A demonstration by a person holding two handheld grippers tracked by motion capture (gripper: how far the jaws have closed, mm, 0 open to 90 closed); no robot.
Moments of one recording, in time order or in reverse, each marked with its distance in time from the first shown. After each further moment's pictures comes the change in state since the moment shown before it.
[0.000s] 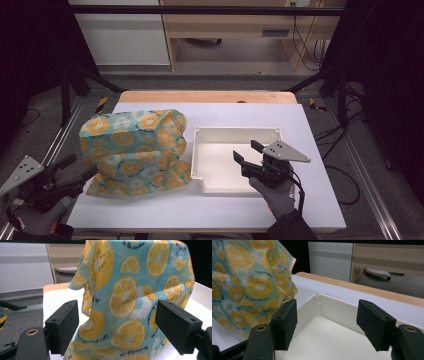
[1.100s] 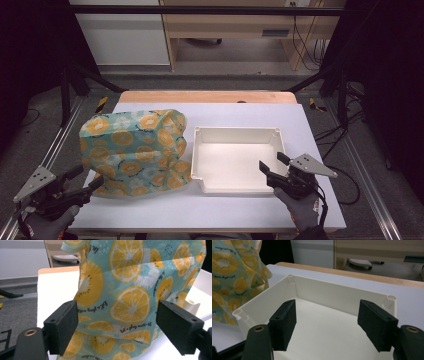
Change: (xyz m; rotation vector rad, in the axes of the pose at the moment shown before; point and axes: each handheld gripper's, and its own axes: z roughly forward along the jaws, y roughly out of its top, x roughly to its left) left arm 0.001 -0.035 0.007 0.071 -0.006 -0.023; right arm -0.041 -0.040 -0.037 0.042 -0.117 0.045
